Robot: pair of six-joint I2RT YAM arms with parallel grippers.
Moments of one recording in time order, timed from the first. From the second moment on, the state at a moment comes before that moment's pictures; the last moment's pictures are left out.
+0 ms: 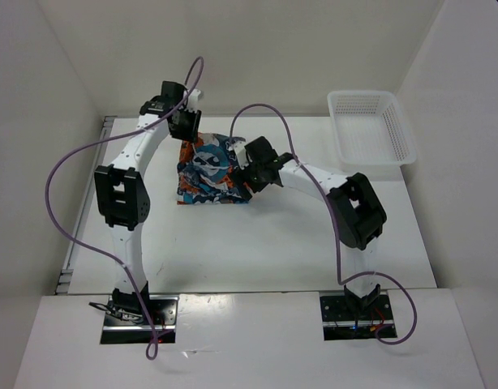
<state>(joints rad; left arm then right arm) -0.16 2.15 2.06 -0.82 0.12 0.07 0.63 1.96 1.45 -0.39 -0.11 -0.14</state>
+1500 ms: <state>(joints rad) -0.14 1.99 1.48 -0.70 0.12 0.07 0.56 2.50 2.14 -0.29 0.07 0.11</state>
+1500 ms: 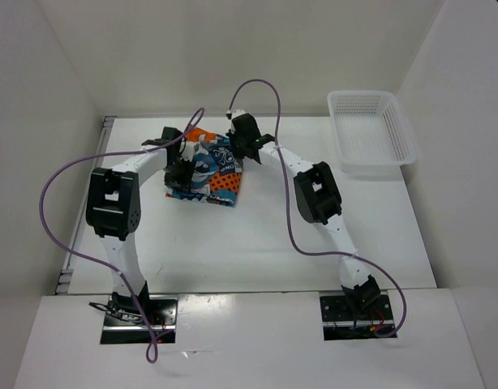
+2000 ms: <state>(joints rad) -0.07 1.98 1.41 -0.73 0.16 0.07 0.56 2.61 2.29 -0.29 0.28 0.14</state>
